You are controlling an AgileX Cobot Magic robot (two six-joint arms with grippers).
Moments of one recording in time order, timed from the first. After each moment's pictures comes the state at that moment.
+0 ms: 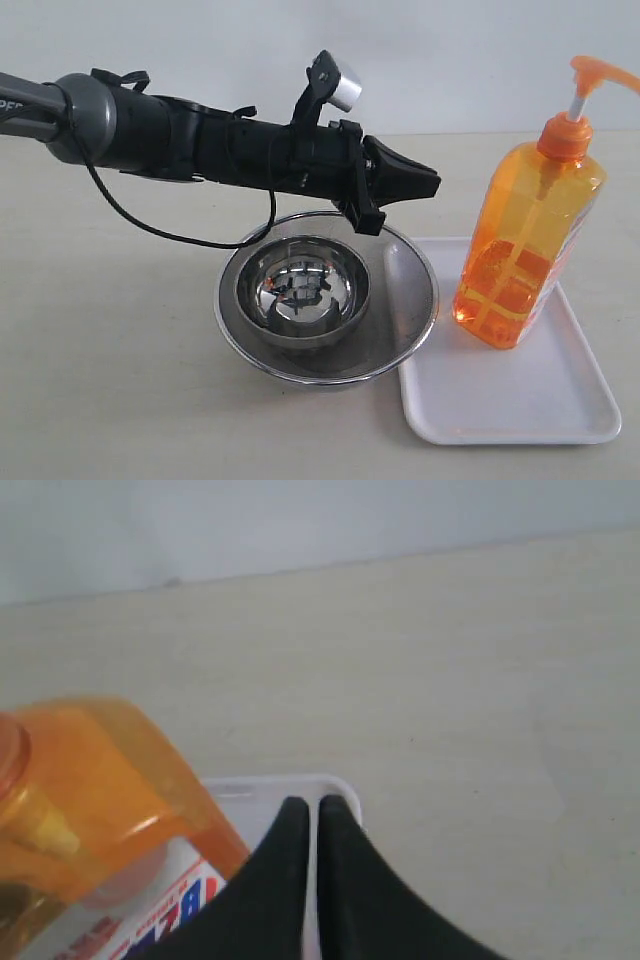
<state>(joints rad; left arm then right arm) -0.48 2.13 -1.40 -1.73 0.93 2.10 -0.23 1.15 -0.53 -1.50 -0.41 1.52</state>
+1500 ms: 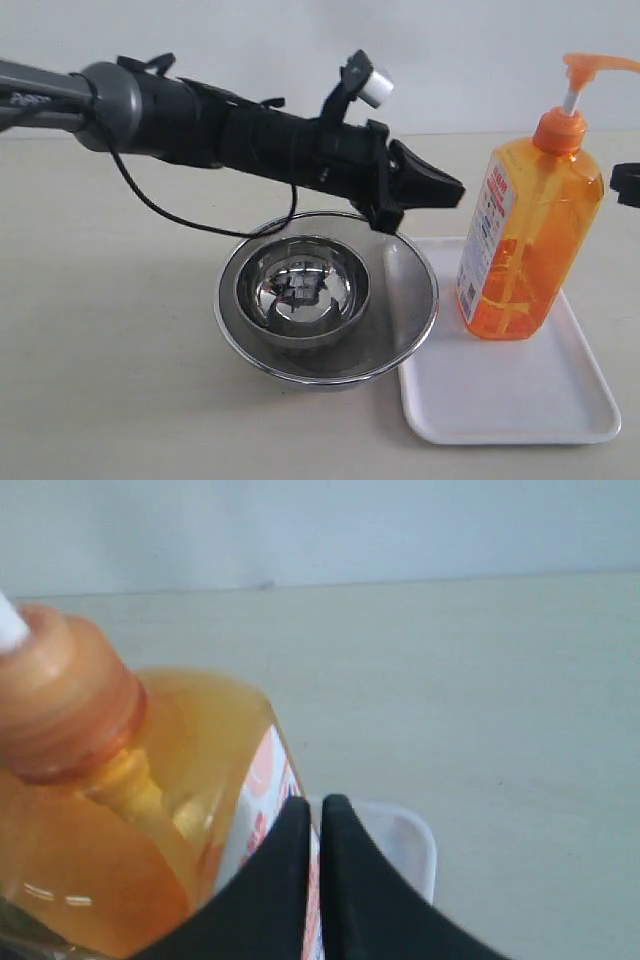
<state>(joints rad) -0.52 2.16 -1.51 -1.57 0.96 1.89 -0.25 1.26 -0.50 -1.27 -0.62 1.19</state>
